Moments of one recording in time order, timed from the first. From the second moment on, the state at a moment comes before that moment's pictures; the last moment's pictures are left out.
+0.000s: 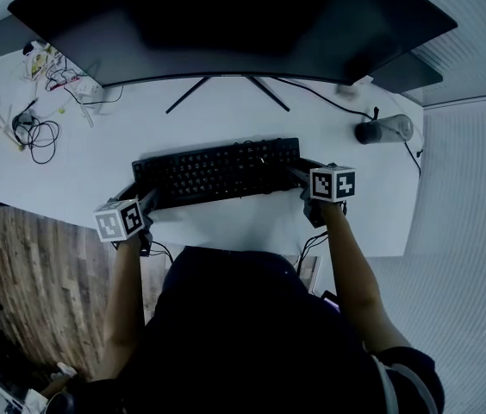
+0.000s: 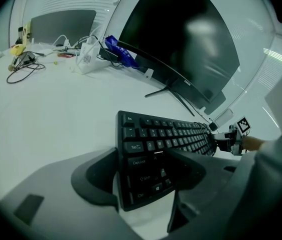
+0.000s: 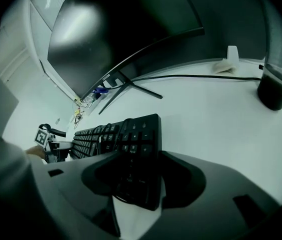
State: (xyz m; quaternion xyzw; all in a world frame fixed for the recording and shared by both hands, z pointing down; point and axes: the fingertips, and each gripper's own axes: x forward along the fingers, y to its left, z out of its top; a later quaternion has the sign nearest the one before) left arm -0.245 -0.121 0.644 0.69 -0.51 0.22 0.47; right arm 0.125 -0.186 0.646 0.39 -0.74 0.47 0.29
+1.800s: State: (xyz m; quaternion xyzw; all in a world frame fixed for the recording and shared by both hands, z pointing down) left arm -0.259 -0.133 0.462 0.74 -0.60 0.24 0.21; right arm 0.104 -0.157 0.578 0.40 -0.76 0.51 0.08
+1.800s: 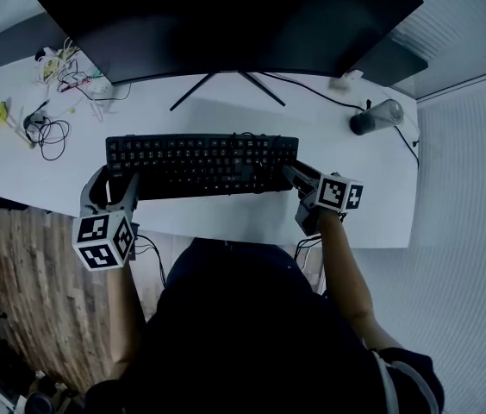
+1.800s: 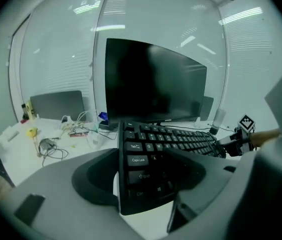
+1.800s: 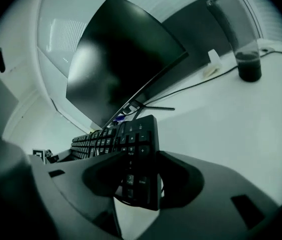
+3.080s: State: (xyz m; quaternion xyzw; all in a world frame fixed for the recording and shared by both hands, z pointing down) left arm -0.219 -0.126 0.592 0.69 -0.53 0.12 0.48; right arm 0.151 -0.204 0.516 0.49 -0.76 0.35 0.25
